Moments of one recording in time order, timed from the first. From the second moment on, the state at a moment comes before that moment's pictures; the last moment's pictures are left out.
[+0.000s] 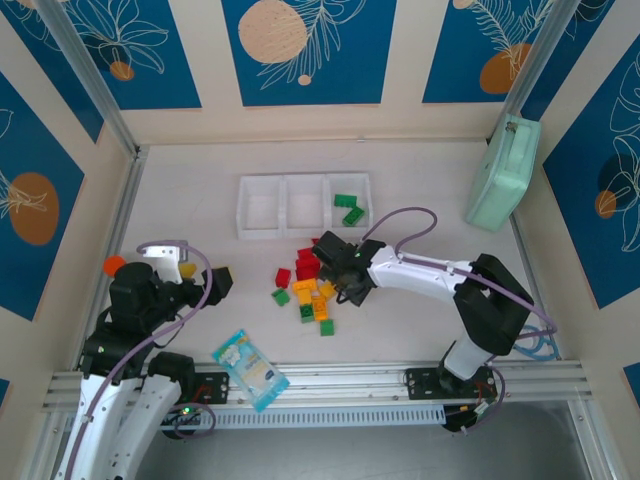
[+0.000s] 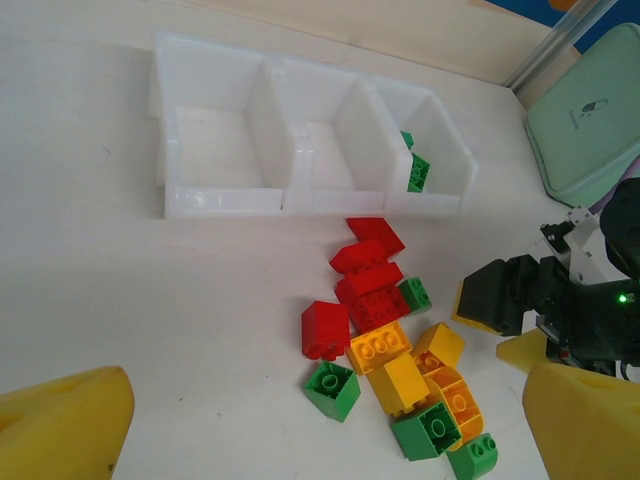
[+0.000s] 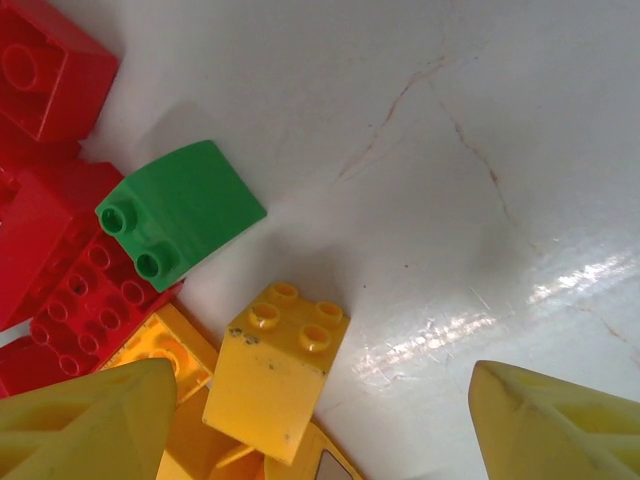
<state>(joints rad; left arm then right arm) -0.21 0.41 0.70 -0.77 0.29 -0.34 0.89 1.62 1.03 -0.70 0.16 1.49</state>
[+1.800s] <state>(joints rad) -0.21 0.40 0.70 -0.76 0.30 -0.34 0.85 1.68 1.36 -0.50 0.15 0.70</state>
